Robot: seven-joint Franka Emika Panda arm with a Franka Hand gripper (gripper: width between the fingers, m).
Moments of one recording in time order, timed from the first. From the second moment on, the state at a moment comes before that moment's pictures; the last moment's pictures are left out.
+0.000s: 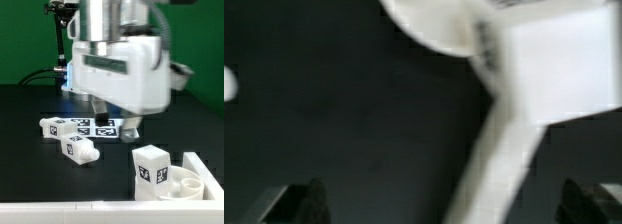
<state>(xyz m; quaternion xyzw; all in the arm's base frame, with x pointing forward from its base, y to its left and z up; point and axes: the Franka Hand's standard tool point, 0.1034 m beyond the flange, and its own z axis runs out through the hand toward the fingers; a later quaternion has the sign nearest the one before) 0.597 -0.009 0.102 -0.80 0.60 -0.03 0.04</state>
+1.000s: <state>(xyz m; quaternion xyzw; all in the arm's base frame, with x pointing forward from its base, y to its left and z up) 0.550 -0.016 0.067 -0.50 0.86 0.00 0.05</state>
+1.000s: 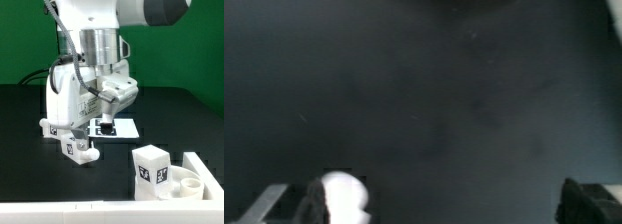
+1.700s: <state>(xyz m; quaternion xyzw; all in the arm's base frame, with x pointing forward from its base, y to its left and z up) 0.494 -0.028 0.042 -0.29 0.95 0.05 0.05</state>
